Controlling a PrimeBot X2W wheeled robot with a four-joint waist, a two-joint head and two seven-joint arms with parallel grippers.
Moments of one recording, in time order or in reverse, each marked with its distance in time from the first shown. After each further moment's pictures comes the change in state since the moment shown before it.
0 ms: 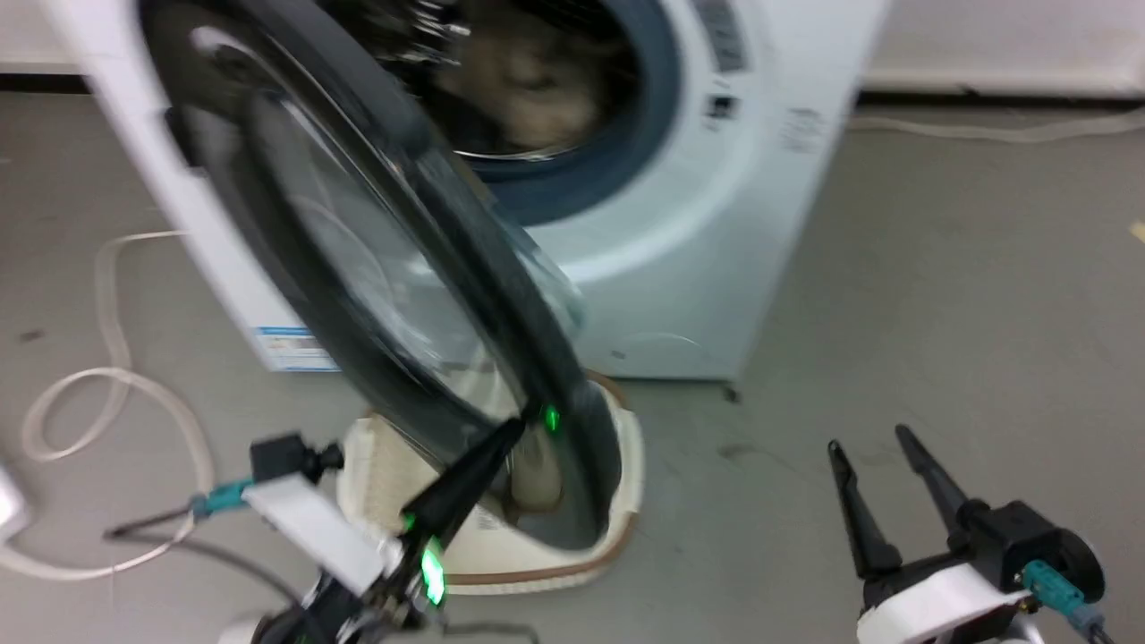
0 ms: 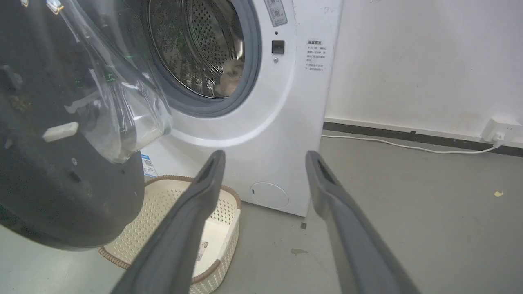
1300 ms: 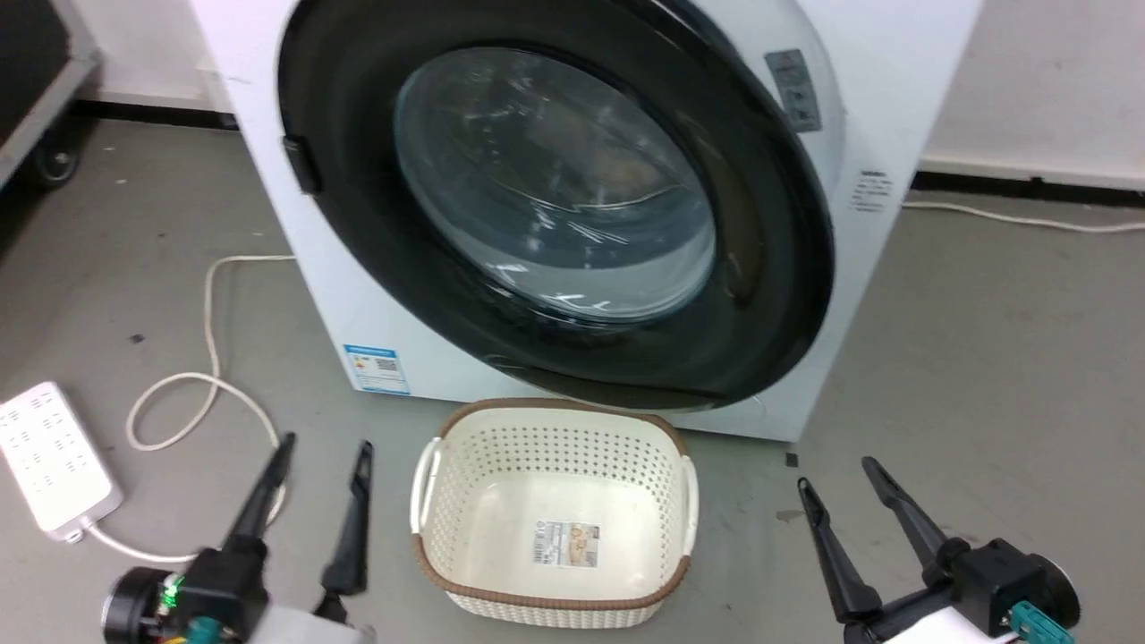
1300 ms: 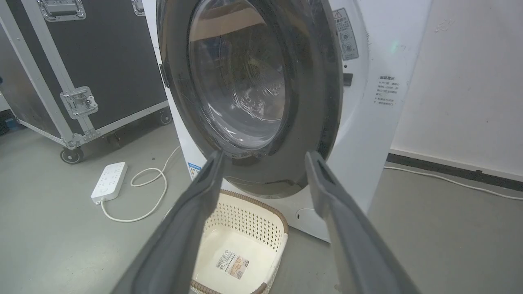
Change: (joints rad) left arm 0.105 0.211 -0.056 0.038 1.347 0.070 -0.844; right arm 0.073 -0.050 0.111 -0.078 0.084 0.000 -0.005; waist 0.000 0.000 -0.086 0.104
